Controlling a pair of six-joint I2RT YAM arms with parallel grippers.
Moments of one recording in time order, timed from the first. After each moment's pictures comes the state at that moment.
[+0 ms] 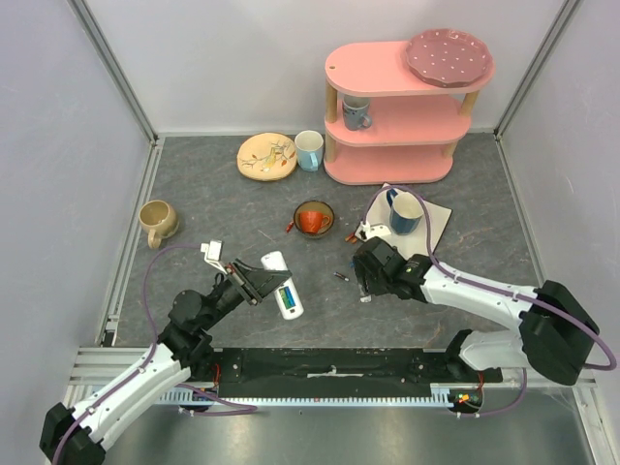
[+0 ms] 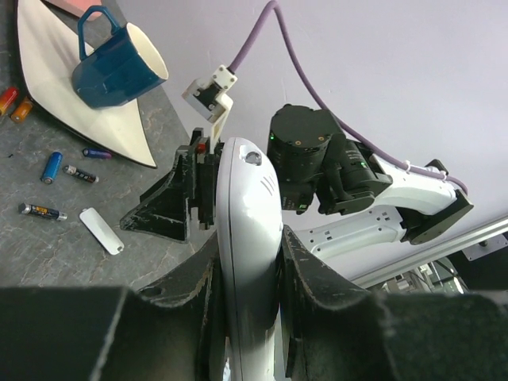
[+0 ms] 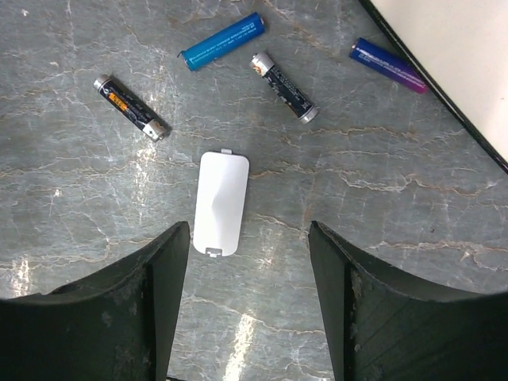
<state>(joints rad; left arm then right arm) -0.68 0.35 0.04 0.53 0.22 -1.14 0.86 1.27 0.70 -0.47 0.31 0.55</state>
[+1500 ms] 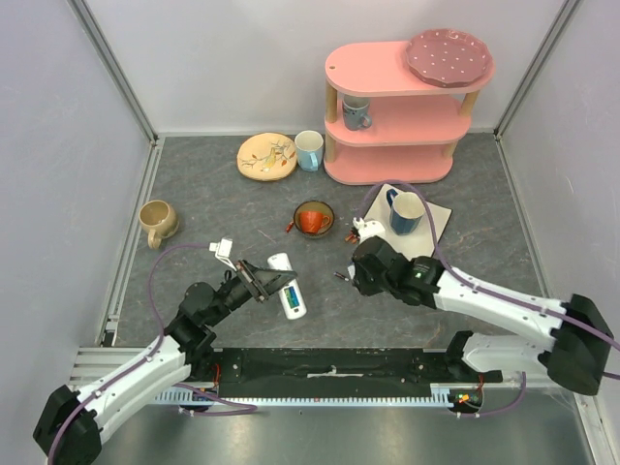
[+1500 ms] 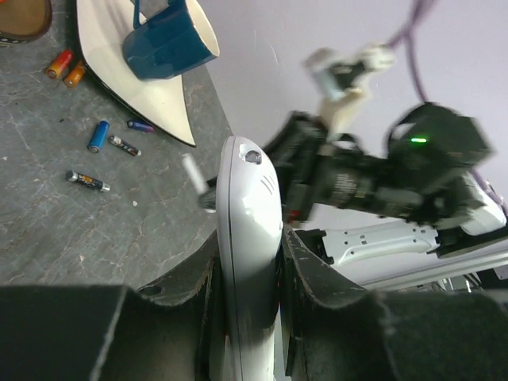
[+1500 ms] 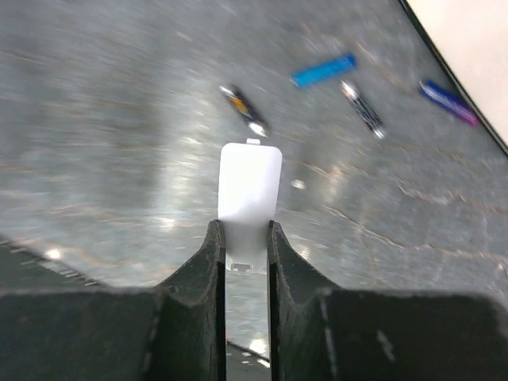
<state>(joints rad) -0.68 0.49 0.04 0.54 0.21 -1.14 0.95 1.21 0.75 -0.50 0.28 0.57</state>
